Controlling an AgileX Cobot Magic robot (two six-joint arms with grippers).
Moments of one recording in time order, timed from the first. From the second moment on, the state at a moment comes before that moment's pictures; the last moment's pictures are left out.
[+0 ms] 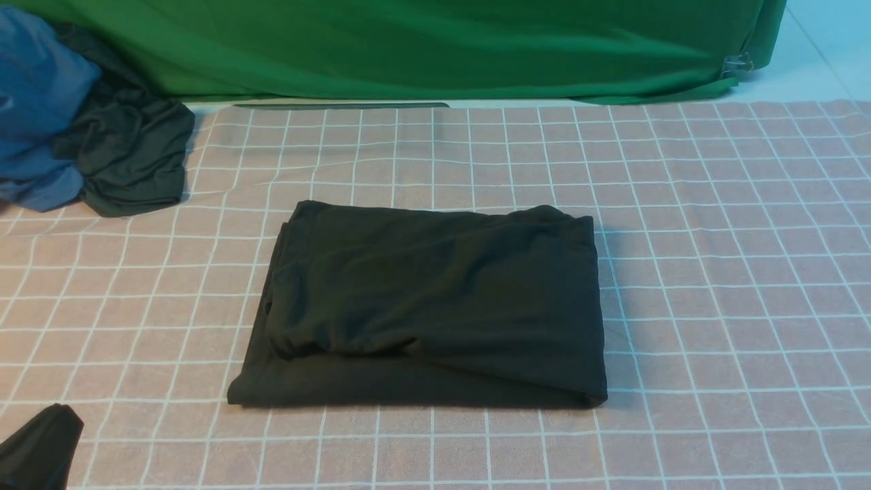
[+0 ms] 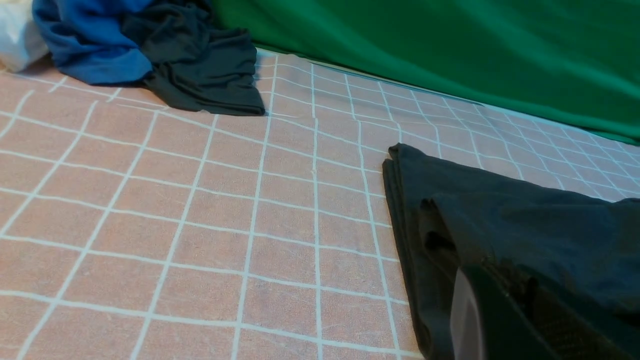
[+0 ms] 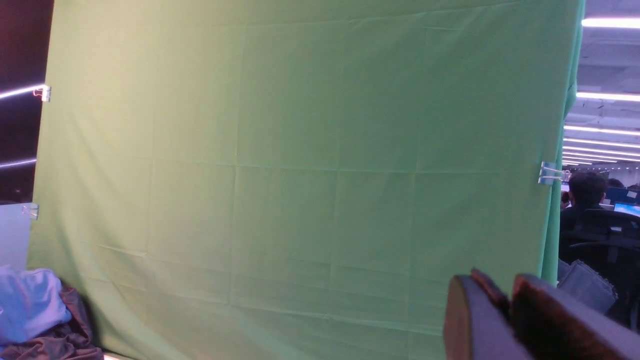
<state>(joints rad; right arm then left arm) 0.31 0.10 -0.63 -0.02 0.24 -0.08 -0.01 0.00 0.01 -0.04 0.24 -0.17</state>
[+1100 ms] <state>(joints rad) 0.25 0.10 -0.50 -0.02 0.24 -0.16 -0.01 0.00 0.01 -0.04 0.24 -0.16</state>
